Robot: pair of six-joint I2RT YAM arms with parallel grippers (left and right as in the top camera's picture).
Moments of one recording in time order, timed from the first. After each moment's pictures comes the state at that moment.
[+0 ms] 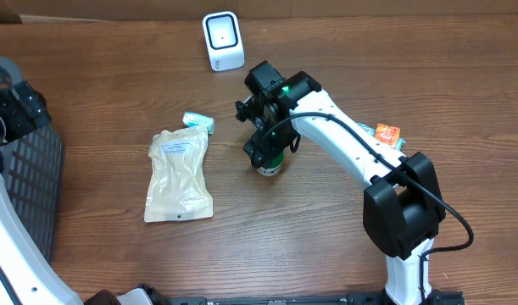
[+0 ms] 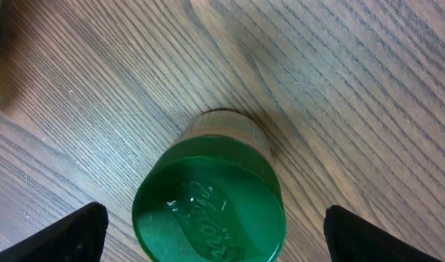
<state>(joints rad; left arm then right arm) 0.56 1.45 1.78 -1.18 0.06 0.00 0.60 2.07 1.77 -1.15 -0.12 -0.25</state>
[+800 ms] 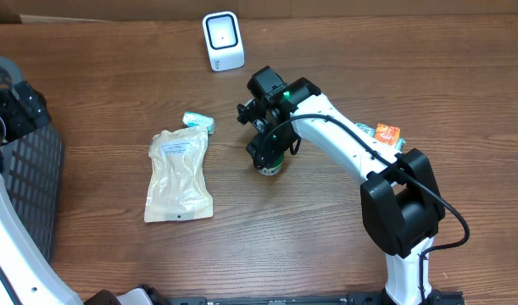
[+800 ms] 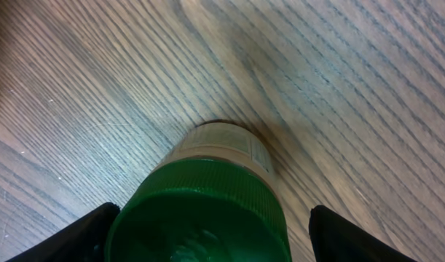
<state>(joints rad) 0.56 1.45 1.78 -1.18 0.06 0.00 0.59 2.08 1.70 -1.05 -0.14 -0.25</state>
